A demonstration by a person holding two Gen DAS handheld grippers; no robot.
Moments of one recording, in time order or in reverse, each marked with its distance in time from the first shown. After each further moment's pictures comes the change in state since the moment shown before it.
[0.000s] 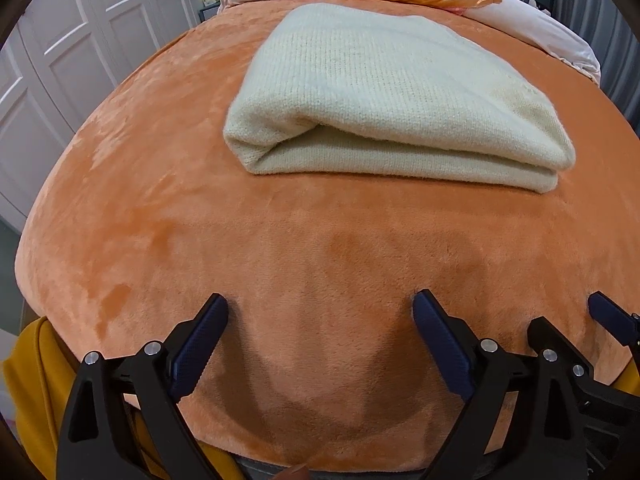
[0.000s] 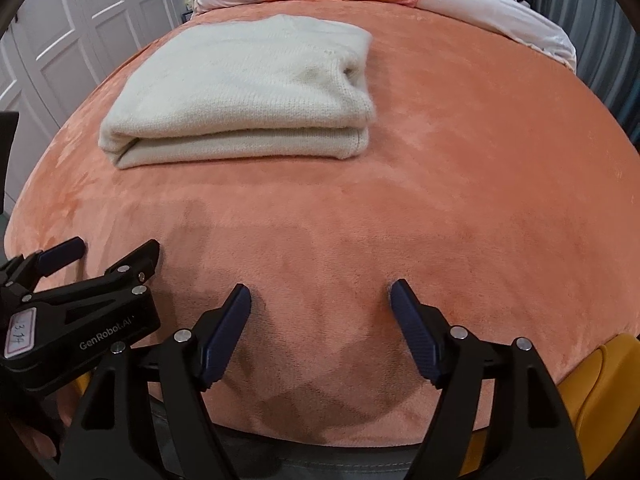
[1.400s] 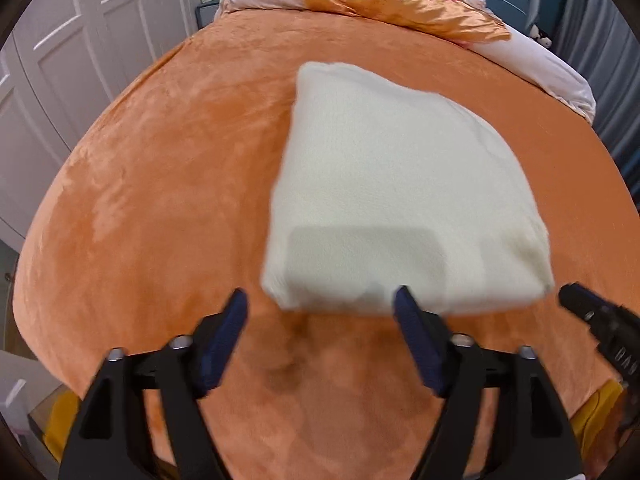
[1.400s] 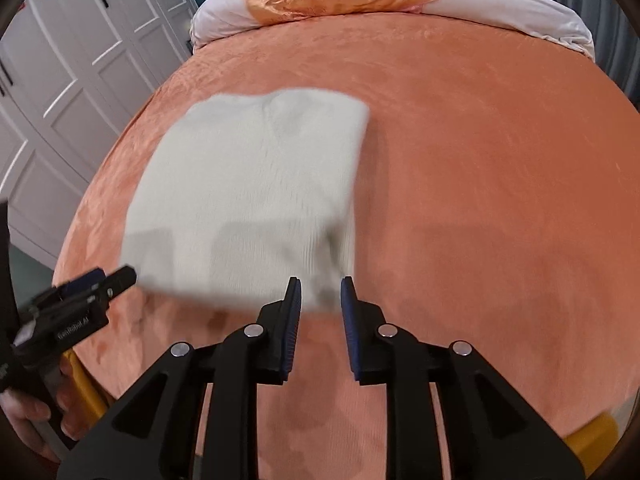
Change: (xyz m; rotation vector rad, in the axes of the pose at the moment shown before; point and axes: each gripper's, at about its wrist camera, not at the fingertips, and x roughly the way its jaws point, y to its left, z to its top) left arm -0.025 0.033 0.087 -0.058 0.003 -0.112; right arm -0.016 -0.032 0.094 0.071 0.009 0.133
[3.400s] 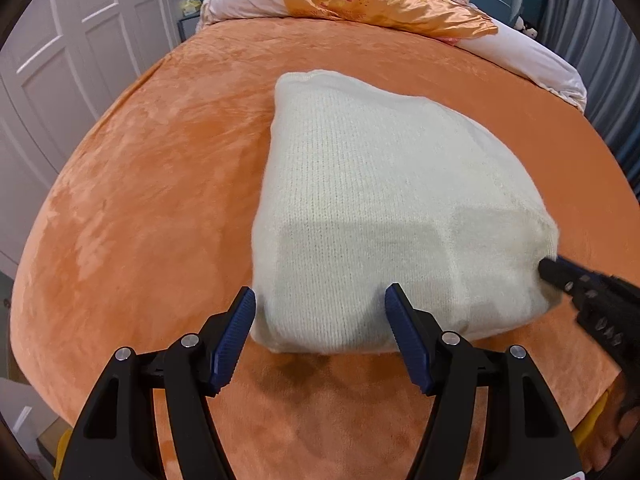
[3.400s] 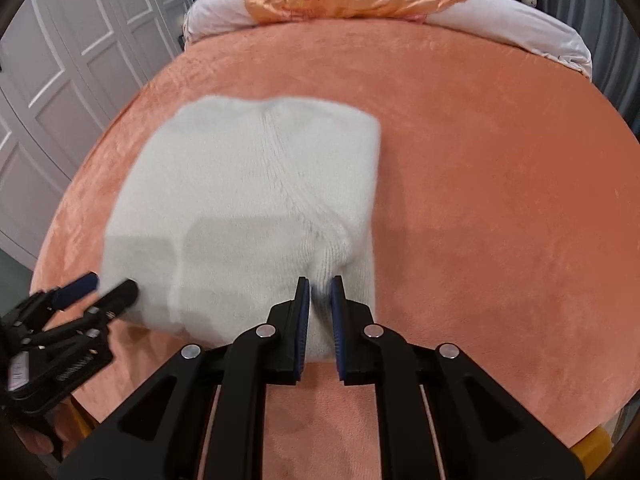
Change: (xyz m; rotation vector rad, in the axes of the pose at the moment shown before) left arm 0.021 -0.002 0.024 0.064 -0.029 0.010; right arm 0.040 0.023 0.031 -0.036 0.017 -0.076
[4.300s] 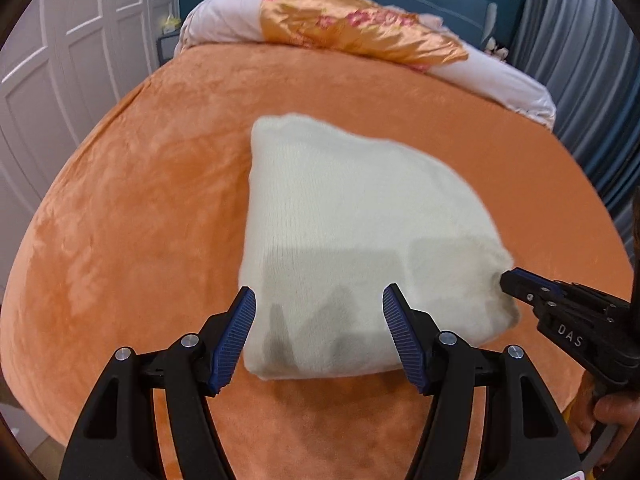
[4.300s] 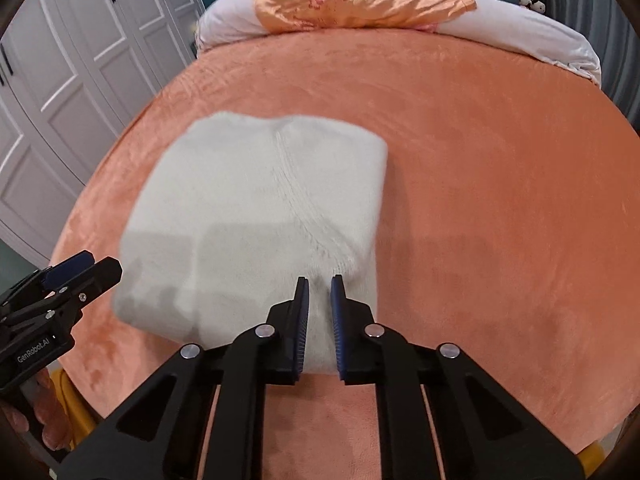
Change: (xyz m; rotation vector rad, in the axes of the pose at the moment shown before) left arm -0.017 0.001 0.025 0.016 -0.065 -0.121; right arm -0.009 0.003 0.018 -0.010 -0.043 0.049
